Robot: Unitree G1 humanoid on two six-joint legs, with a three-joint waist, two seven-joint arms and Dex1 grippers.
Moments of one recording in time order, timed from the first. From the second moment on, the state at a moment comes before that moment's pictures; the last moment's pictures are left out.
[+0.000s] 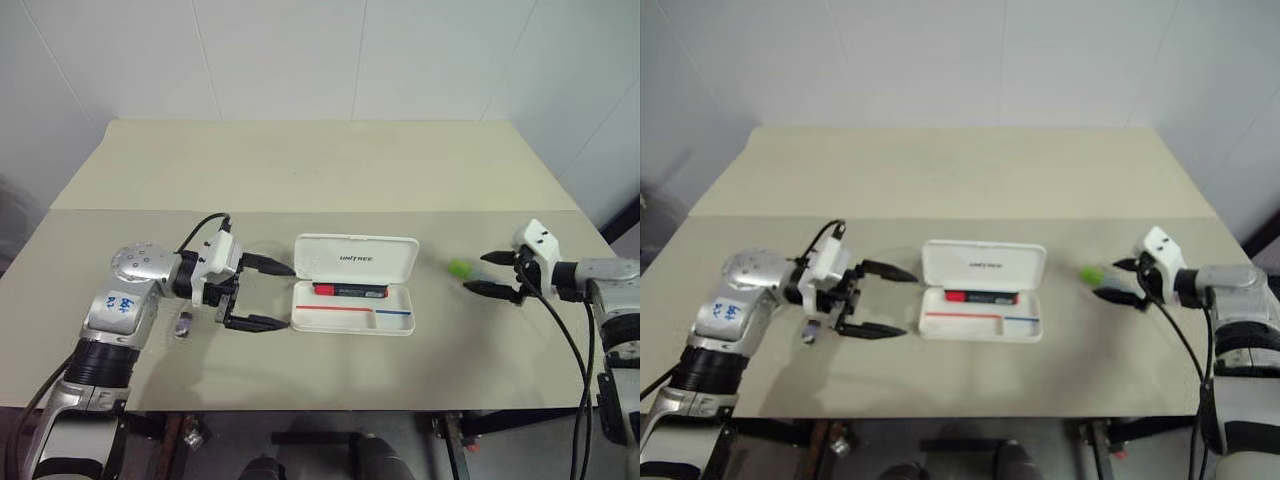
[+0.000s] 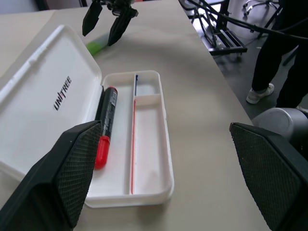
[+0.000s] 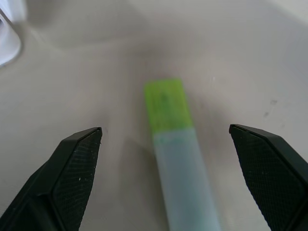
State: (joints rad) left arm -0.58 0.68 -0.04 0.08 -0.39 0.20 -1.41; right arm -0.88 -0.82 0.00 1.14 0.06 -0.06 1.25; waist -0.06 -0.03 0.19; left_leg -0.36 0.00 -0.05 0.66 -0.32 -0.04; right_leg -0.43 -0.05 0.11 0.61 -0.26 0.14
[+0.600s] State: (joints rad) left arm -0.57 0.69 -0.04 0.05 -0.41 0.22 -1.39; right arm -0.94 -0.80 0.00 1.24 -0.01 -0.07 1.24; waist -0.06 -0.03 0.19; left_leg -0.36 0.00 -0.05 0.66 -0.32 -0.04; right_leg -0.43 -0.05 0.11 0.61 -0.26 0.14
